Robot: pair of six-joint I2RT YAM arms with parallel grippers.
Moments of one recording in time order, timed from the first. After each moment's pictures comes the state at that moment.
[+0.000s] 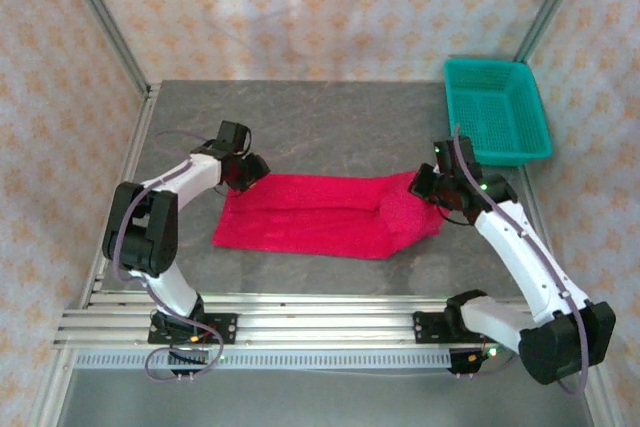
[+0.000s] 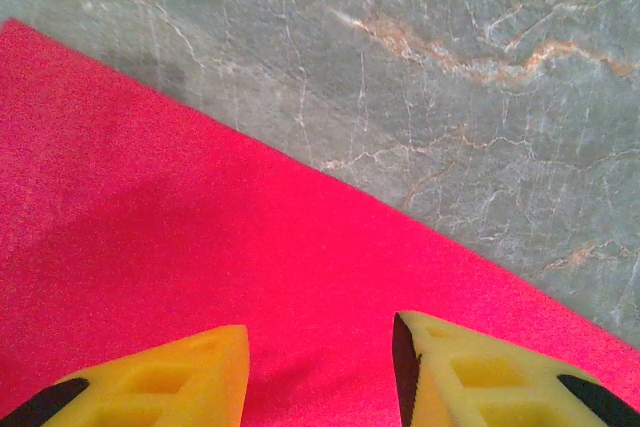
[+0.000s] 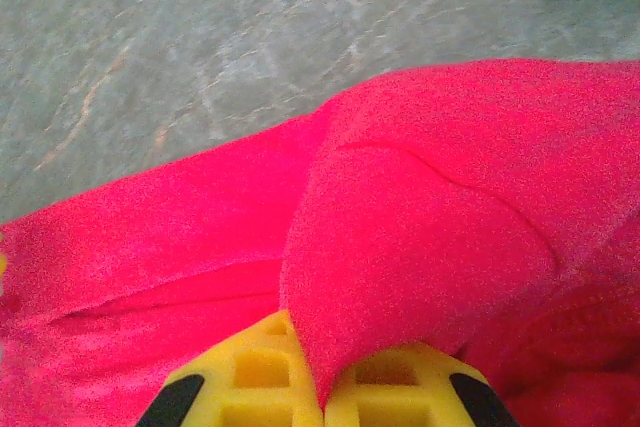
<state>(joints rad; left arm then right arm) -0.17 1.70 1.07 -0.46 0.17 -0.82 0.32 1.07 1.01 -0.84 -0.05 0.68</state>
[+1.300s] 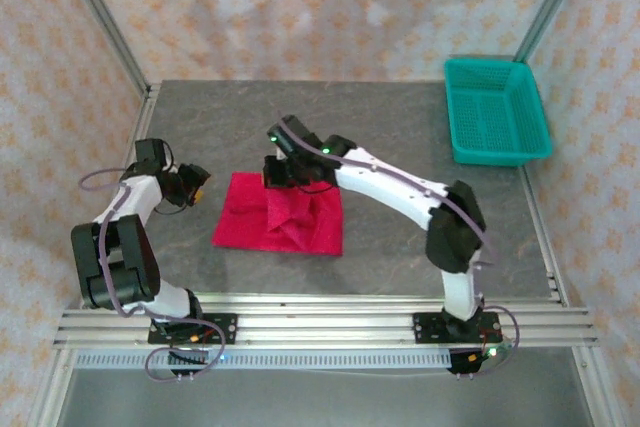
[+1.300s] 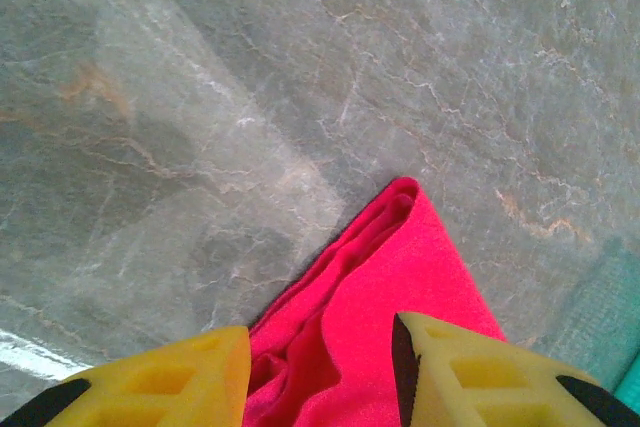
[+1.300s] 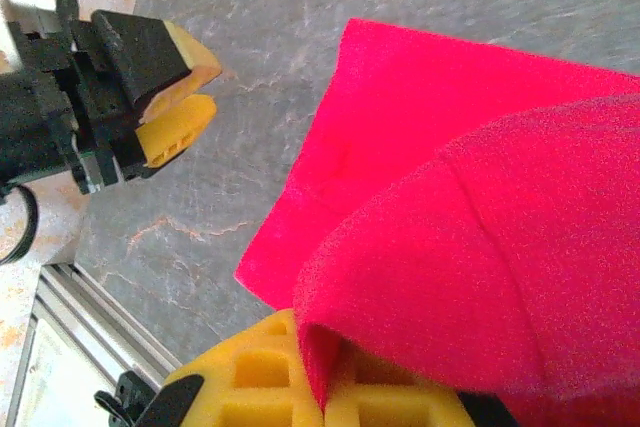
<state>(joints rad) 0.32 1.48 0.87 -0.48 0.41 -0.77 0.92 1.97 1.80 -0.68 -0.18 0.71</state>
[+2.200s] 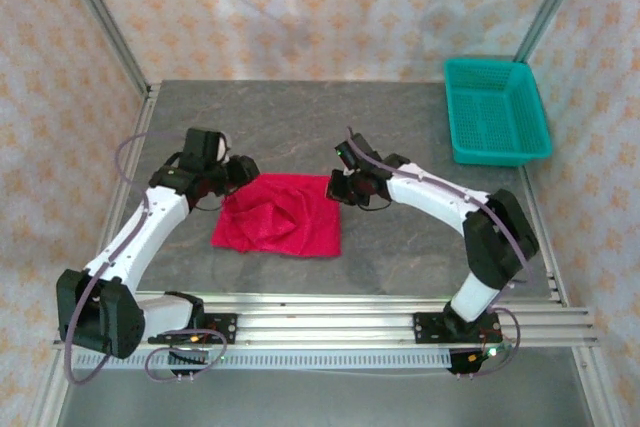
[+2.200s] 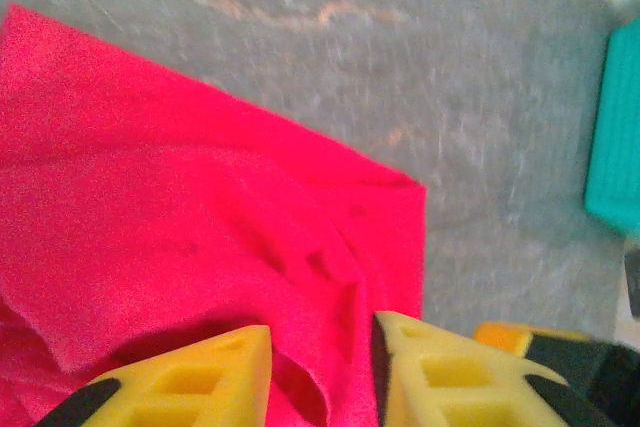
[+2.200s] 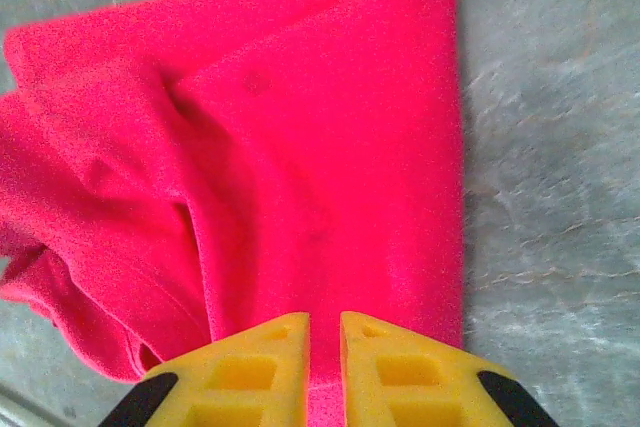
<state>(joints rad) -0.20 1.23 0.98 -0.63 0.26 -0.73 0.68 1.66 1.18 -0.54 -0.21 0.82</state>
